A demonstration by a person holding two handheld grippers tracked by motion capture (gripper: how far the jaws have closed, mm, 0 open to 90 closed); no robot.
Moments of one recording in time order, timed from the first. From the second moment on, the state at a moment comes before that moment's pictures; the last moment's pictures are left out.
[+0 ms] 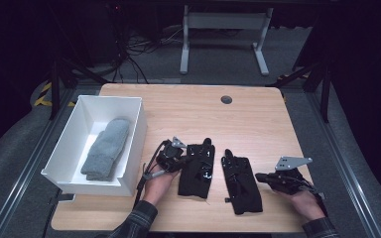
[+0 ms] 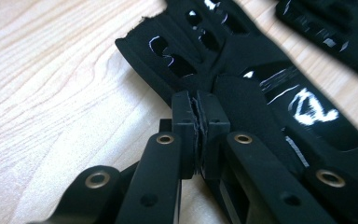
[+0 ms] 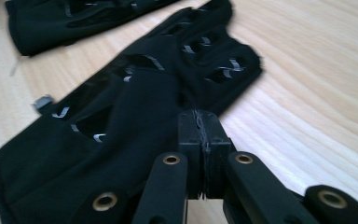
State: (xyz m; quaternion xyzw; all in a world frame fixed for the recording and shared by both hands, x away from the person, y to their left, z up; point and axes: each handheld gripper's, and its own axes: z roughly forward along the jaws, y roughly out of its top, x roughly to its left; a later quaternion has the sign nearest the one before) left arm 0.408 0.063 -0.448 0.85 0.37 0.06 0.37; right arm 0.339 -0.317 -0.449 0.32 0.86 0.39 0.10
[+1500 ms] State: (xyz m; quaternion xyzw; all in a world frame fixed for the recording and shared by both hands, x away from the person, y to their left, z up) left arm 0.392 0.077 -0.419 0.82 0.34 -0.04 0.45; right arm 0.361 -0.242 -0.458 0.30 0.88 0.37 0.09
